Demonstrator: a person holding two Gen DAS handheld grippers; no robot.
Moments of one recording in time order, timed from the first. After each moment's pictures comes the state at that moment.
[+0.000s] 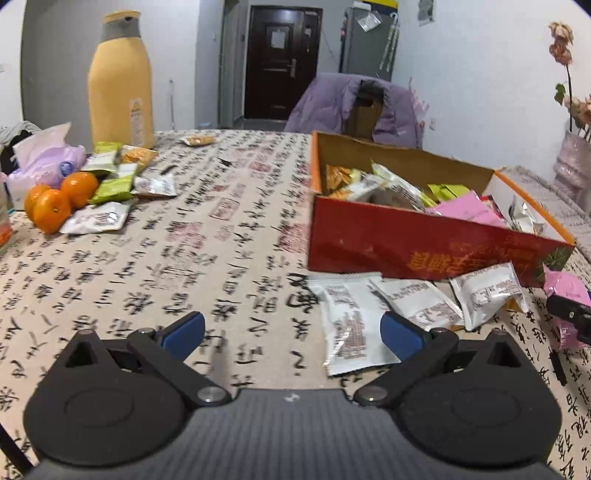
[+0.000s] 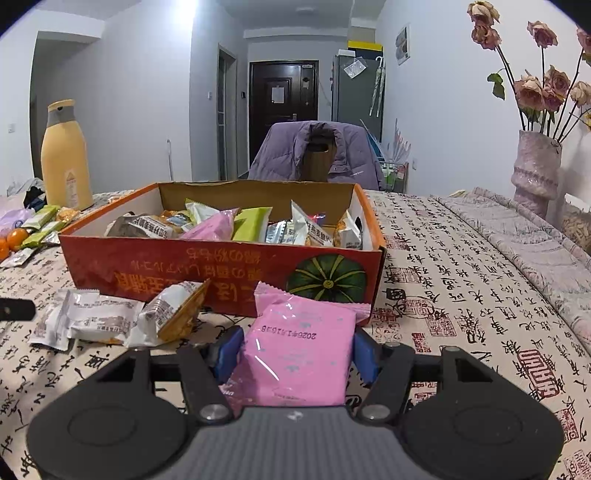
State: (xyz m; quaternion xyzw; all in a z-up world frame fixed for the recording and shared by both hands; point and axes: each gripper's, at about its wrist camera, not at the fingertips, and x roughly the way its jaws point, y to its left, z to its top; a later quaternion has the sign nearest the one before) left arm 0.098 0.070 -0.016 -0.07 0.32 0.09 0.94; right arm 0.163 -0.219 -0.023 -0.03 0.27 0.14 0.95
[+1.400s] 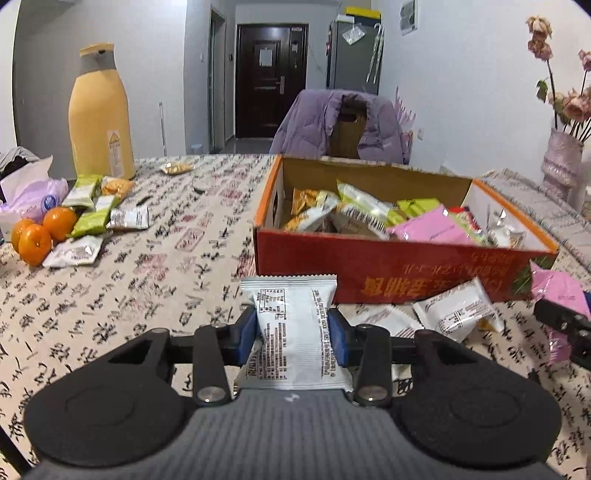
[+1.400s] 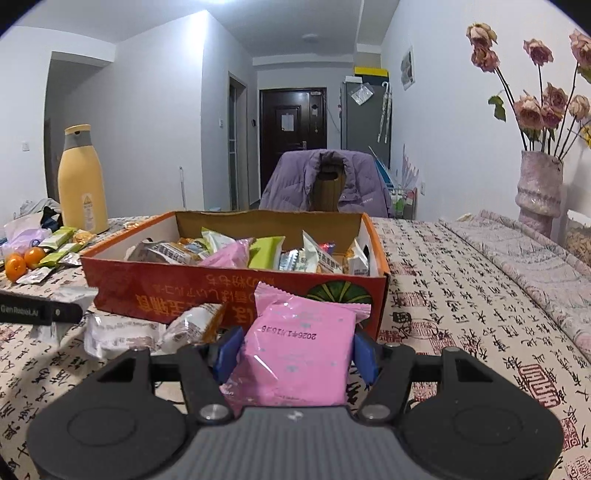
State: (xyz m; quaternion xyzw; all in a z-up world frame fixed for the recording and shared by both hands) left arm 0.106 0.033 0.000 -0.04 0.29 0.08 0.95; right arm 0.145 -0.221 -0.013 -0.02 0.21 0.15 0.96
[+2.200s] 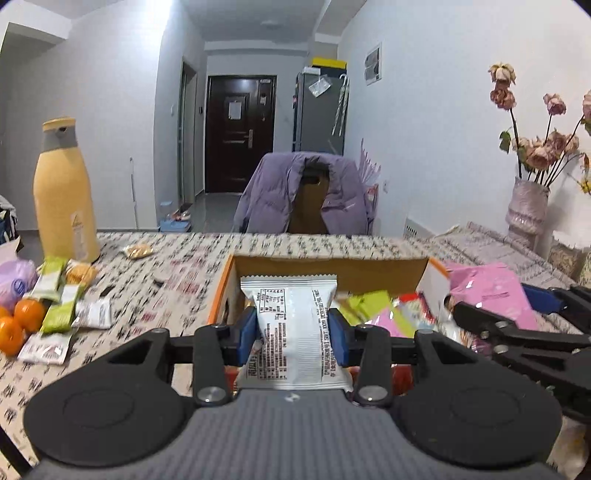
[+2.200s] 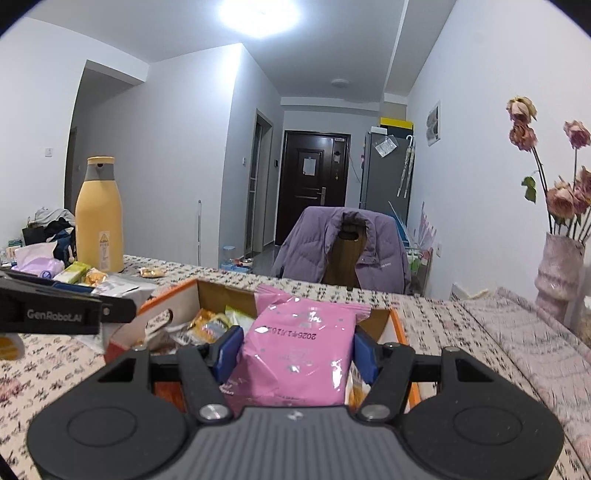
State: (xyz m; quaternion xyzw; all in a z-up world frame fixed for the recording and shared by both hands) left arm 0.141 0.009 0.065 -0.03 0.20 0.03 0.98; right arm 0.180 -0.178 0.053 -0.05 0.14 0.18 0.97
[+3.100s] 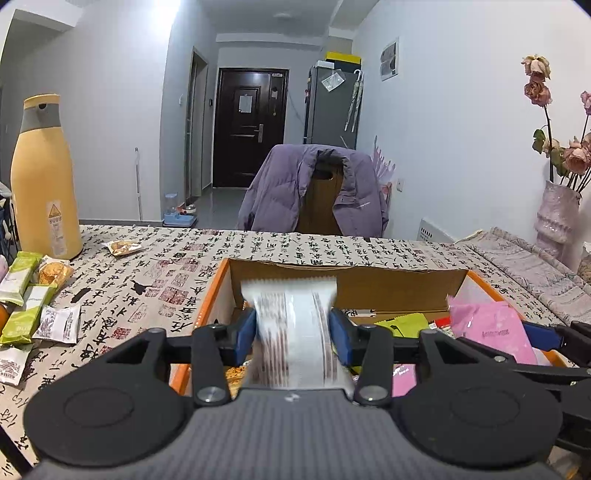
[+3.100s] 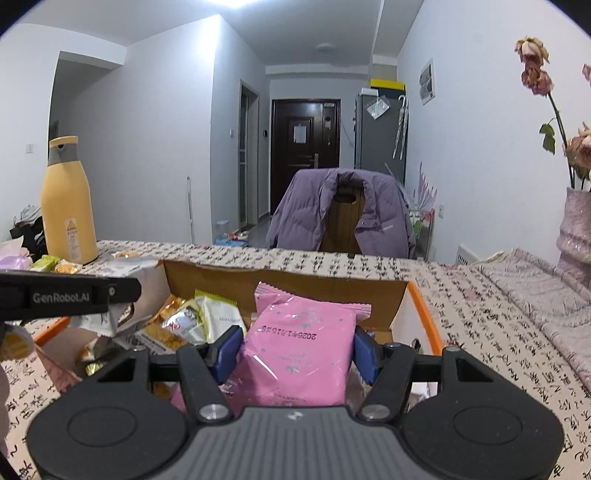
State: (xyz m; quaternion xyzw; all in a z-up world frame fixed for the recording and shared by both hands) left arm 0.224 0.025 0.031 -0.05 0.21 0.05 0.98; right arm 0.263 -0.166 0.014 -0.02 0.20 0.17 0.96
